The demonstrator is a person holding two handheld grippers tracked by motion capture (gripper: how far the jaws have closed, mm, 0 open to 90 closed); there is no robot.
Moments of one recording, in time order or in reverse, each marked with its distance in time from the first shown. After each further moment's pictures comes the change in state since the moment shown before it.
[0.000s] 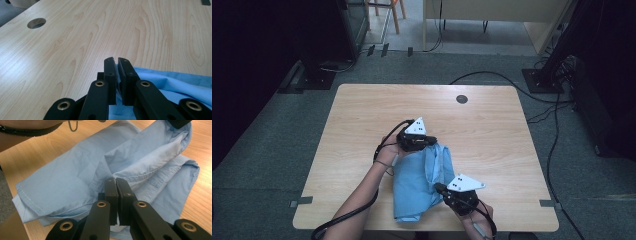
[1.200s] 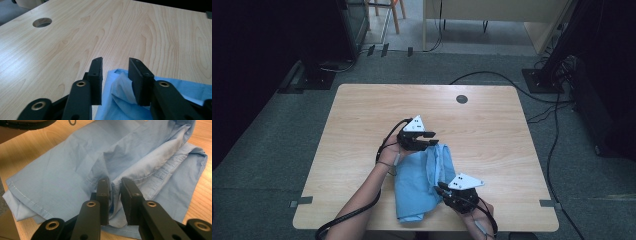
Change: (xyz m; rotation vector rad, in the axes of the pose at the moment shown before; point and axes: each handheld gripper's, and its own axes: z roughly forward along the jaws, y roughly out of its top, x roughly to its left) left arm 0.007 -0.005 0.005 -0.064 0.002 -0.068; right arm -0.004 -0.008 0.008 0.031 0.013 -0.007
